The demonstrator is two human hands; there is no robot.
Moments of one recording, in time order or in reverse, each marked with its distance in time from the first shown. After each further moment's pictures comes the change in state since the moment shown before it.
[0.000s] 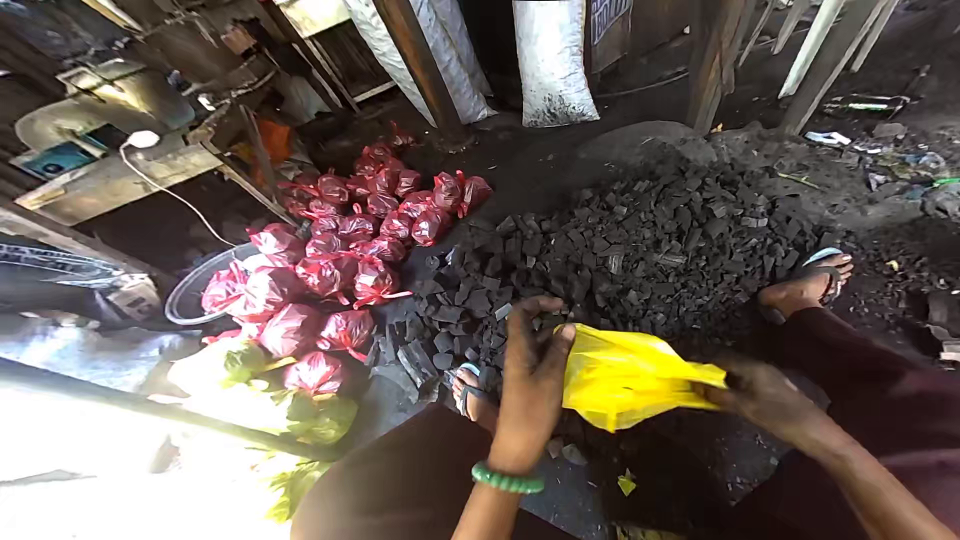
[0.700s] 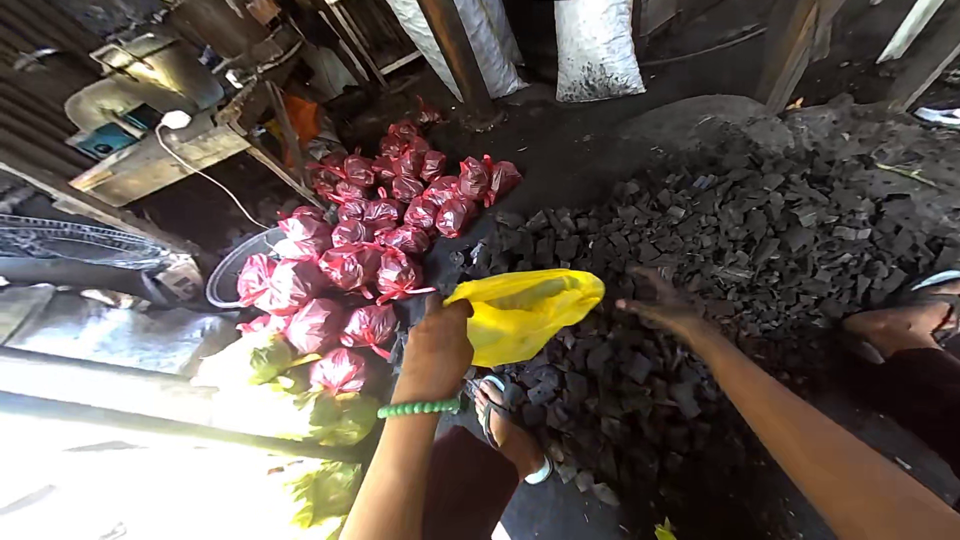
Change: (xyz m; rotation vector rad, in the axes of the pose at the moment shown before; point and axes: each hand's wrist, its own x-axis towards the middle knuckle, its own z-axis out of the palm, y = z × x) left_hand 0.134 -0.017 -0.121 1.290 -0.075 -0.455; right_hand 0.242 -0.037 0.082 0.411 -0.066 0.031
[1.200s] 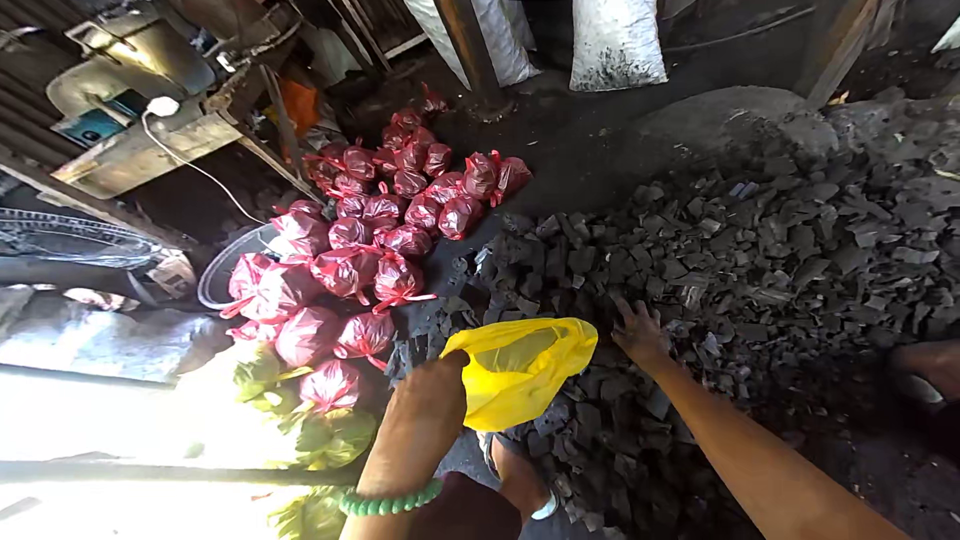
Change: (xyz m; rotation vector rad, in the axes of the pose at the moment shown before) left_hand 0.016 -0.017 0.010 0.082 -0.119 -0.051; right_hand 0.081 0.058 0.072 -0.742 0.038 0.172
